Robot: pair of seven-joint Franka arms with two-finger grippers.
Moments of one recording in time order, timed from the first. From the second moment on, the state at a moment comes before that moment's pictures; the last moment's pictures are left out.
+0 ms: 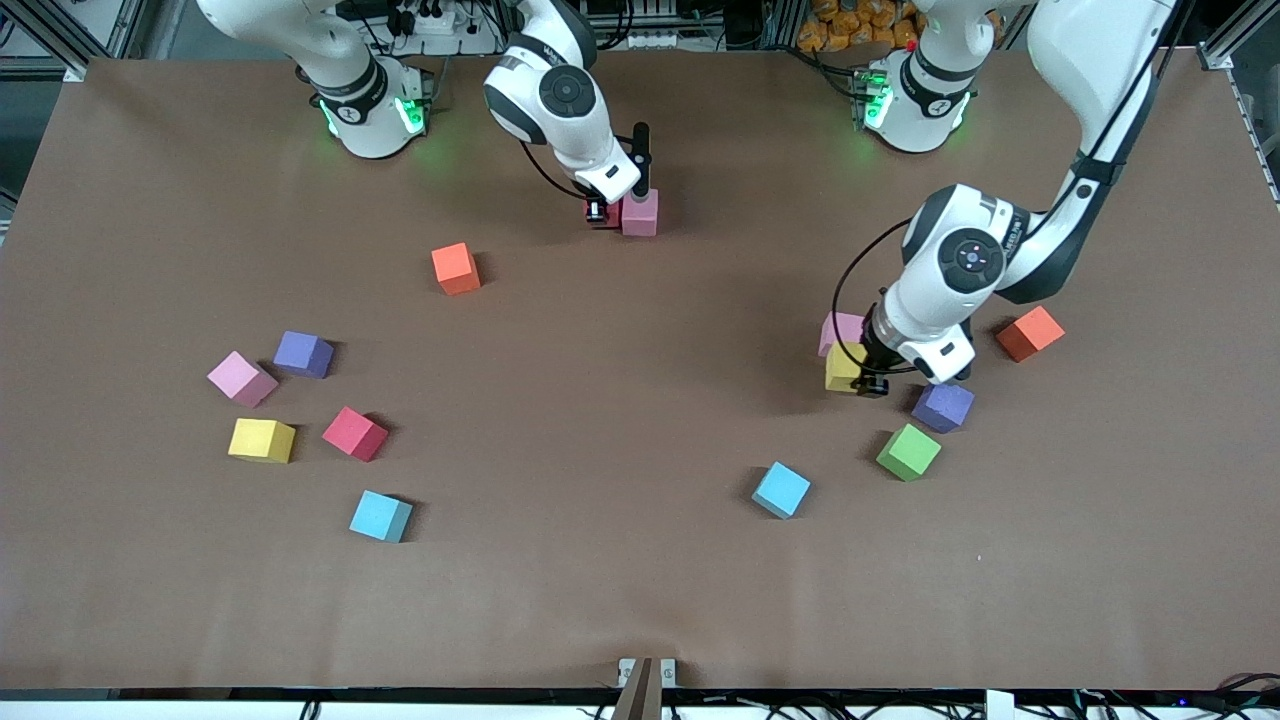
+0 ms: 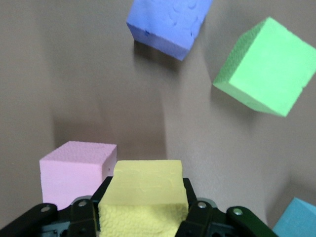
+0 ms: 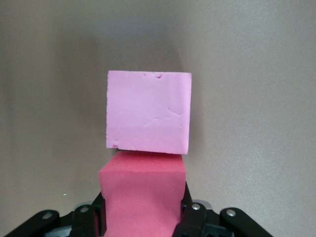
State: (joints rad) left arm 0.16 0.34 -0.49 -2.16 0.20 2.47 -1.88; right arm 0.60 0.28 0.45 -2.35 0.09 2.55 -0.59
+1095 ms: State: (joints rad) left arm 0.16 0.32 -0.50 -2.14 0.20 2.46 -1.89; right arm 0.60 0.31 0.45 -2.35 0.07 2.59 -0.59
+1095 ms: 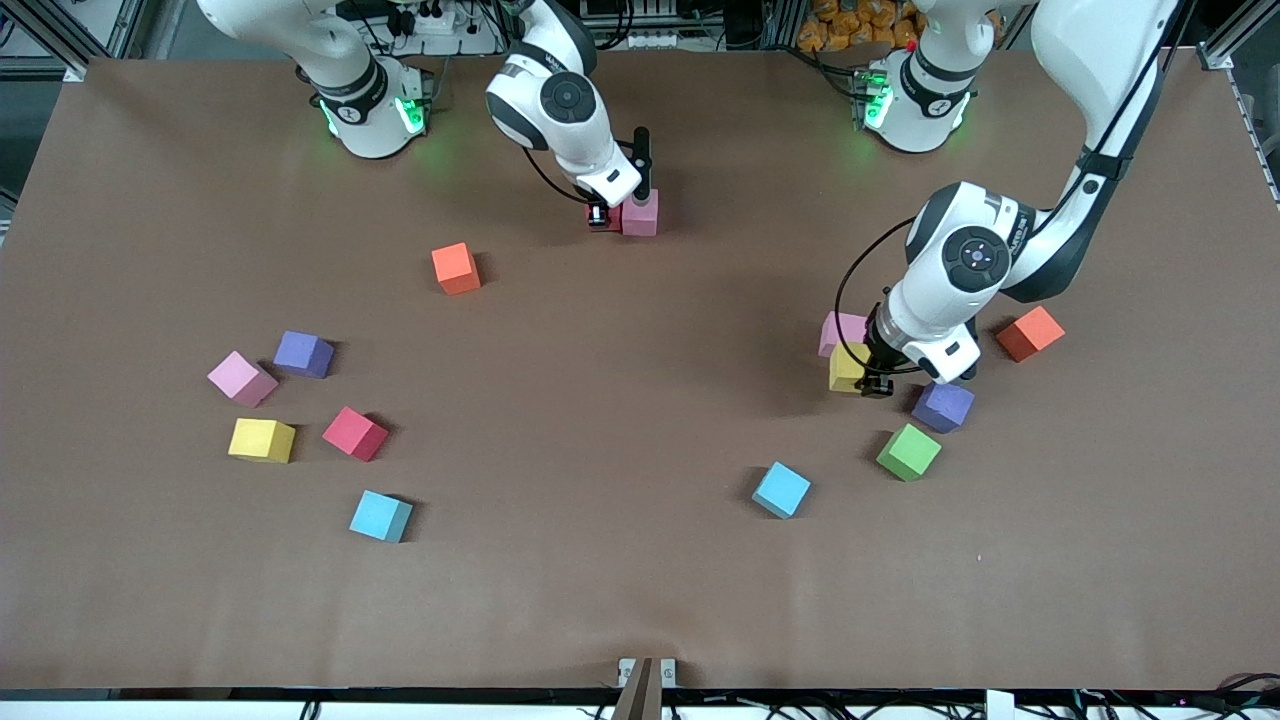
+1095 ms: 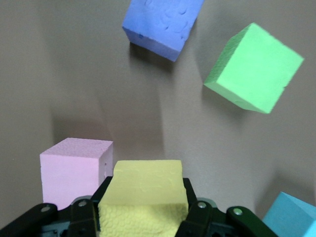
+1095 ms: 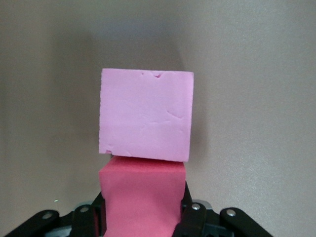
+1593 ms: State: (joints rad) left arm 0.16 0.28 -0.50 -2.13 0.20 2.44 -1.90; right arm 0.59 0.32 0.45 -2.35 0.06 2.60 -0.59
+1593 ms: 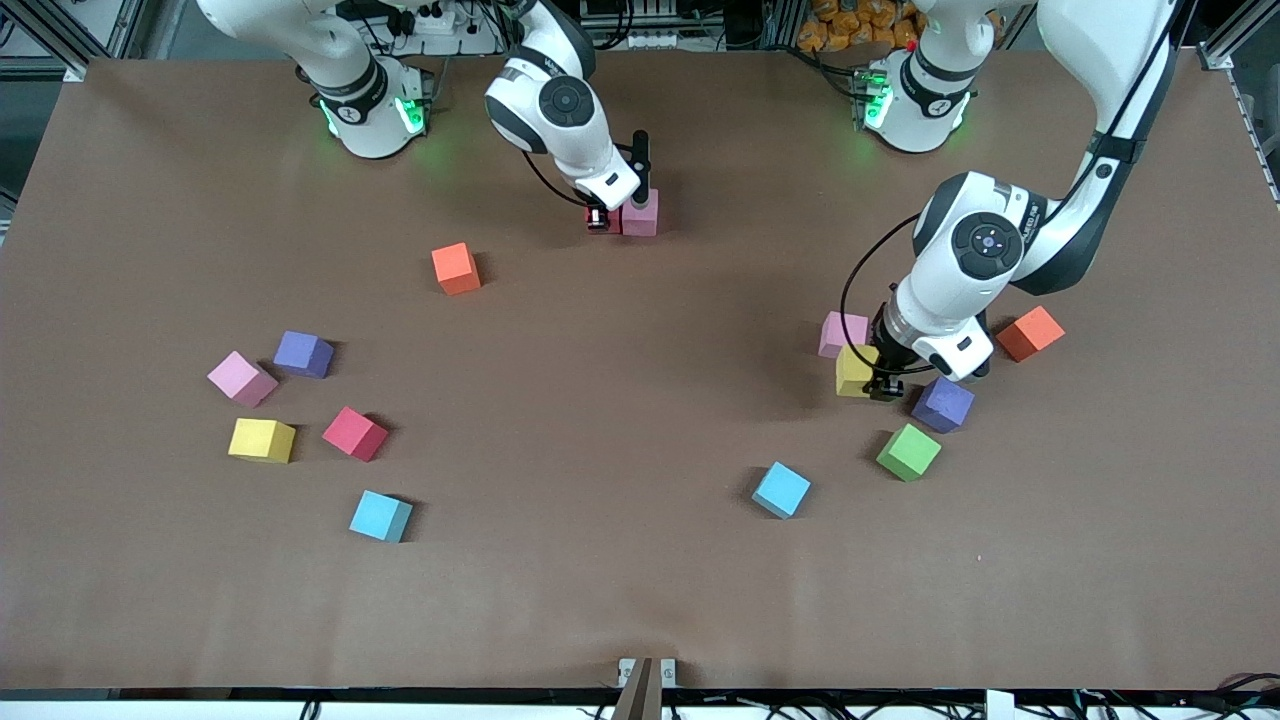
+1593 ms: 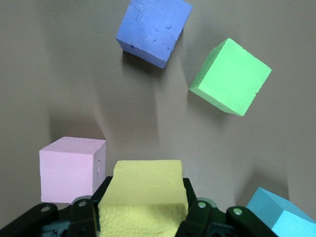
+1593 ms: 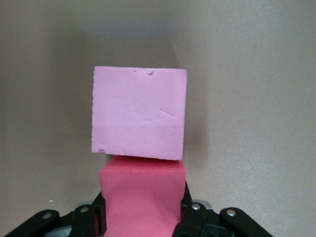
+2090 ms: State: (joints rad) left arm 0.16 0.28 -0.50 -2.13 0.20 2.43 -1.90; right arm 0.59 0.32 0.45 -2.35 0.06 2.60 -0.59
